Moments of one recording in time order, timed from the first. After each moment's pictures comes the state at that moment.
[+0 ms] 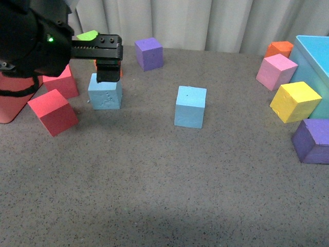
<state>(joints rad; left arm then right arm) -0.27 1.85 0.98 0.17 -0.18 -0.13 0.00 0.00 0.00 0.00 0.00 0.00</state>
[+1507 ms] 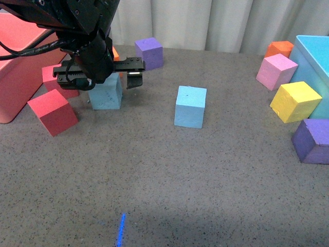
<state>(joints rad) -0.24 2.40 1.64 -0.23 -0.19 -0.28 0.00 0.00 0.00 0.00 0.00 0.00</state>
